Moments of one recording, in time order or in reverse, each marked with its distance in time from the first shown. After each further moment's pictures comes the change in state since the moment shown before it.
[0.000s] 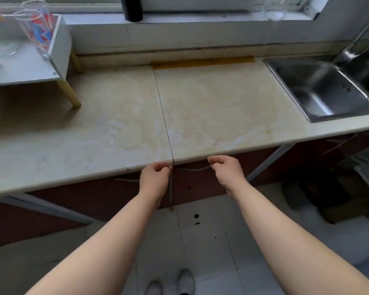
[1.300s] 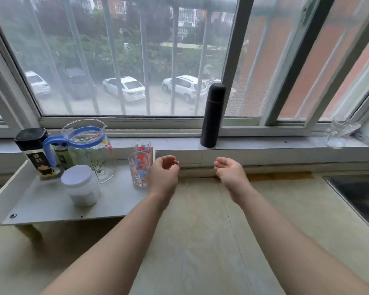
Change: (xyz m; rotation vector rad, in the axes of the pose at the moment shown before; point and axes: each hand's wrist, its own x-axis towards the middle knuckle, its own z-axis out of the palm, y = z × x) left_hand 0.200 0.295 -0.211 -0.210 0.153 0.444; right_hand 0.123 -0.376 0.165 0.191 -0.092 -0.286
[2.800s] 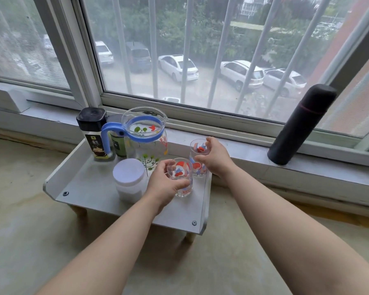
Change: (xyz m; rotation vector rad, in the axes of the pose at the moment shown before) left_hand 0.084 -0.046 -0.117 0.107 0.021 -0.199; right_hand 0.093 -0.053 0.198 -0.401 -0.405 -0.210
